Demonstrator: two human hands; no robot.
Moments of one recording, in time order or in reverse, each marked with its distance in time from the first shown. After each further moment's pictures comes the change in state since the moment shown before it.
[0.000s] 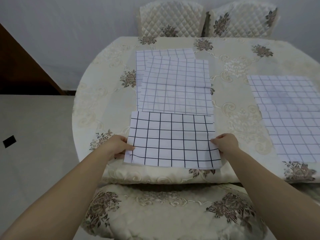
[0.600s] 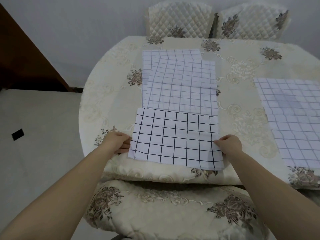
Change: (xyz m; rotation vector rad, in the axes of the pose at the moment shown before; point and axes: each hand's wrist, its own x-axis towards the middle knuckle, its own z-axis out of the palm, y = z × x) left_hand -0.004 -0.014 -0.005 -0.369 0.128 0.050; right_hand 0.002 0.004 0.002 -0.048 0.009 -0.027
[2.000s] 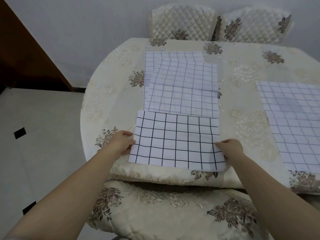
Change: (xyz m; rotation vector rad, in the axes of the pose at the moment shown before) left_hand -0.005 0.002 0.018 0.016 0.017 -0.020; right_hand -0.004 0.000 -0.003 0.067 -0.045 0.012
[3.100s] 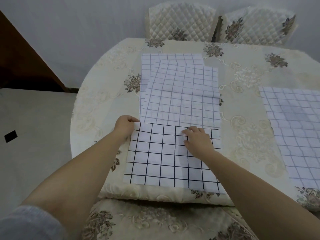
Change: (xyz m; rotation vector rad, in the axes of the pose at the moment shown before) left_hand 0.076 0.074 0.024 0.299 0.164 0.283; right_hand 0.012 -0.076 0.072 -0.769 -0.118 -0.727
